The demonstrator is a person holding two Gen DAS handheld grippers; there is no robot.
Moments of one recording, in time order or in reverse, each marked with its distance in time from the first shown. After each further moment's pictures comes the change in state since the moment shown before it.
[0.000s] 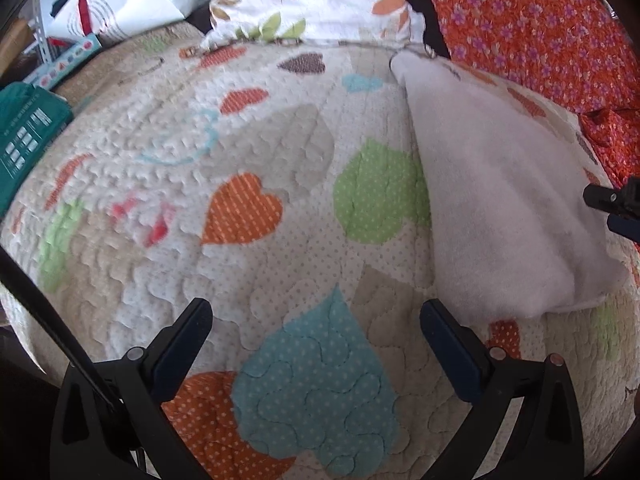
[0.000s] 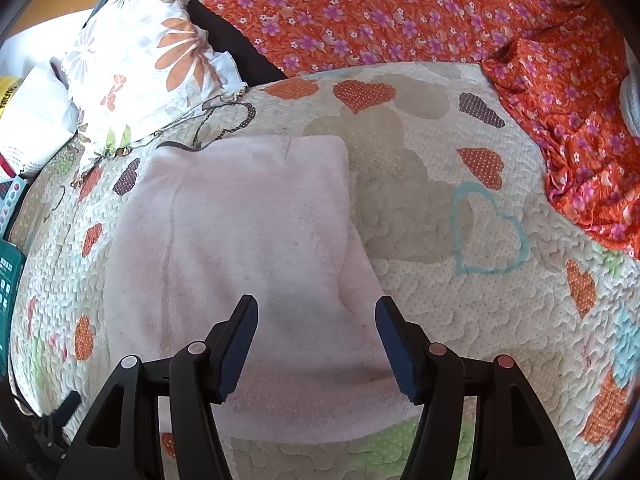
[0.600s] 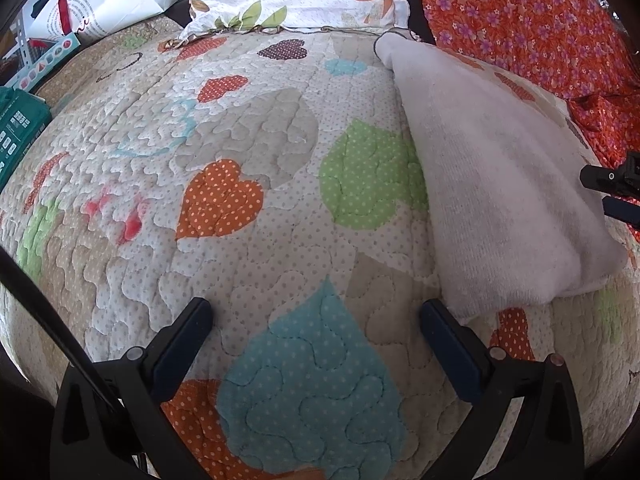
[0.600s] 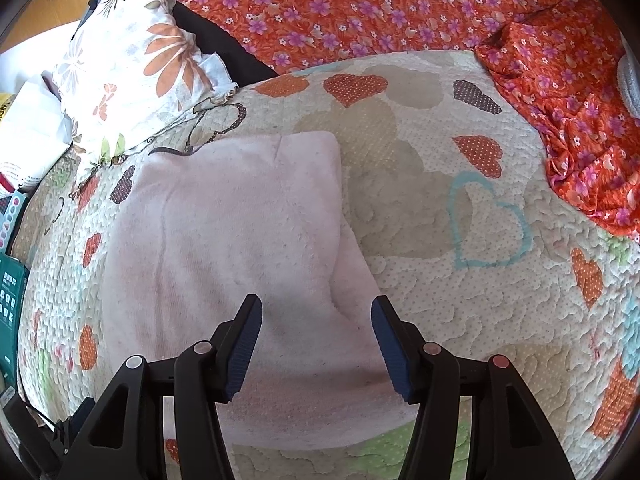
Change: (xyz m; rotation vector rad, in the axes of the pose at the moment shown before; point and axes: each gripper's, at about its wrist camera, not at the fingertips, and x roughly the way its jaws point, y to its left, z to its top) left arm 0.020 0.000 -0.003 0.035 0.045 -0.064; right arm 0.007 -0.009 0.002 0.055 0.020 0.022
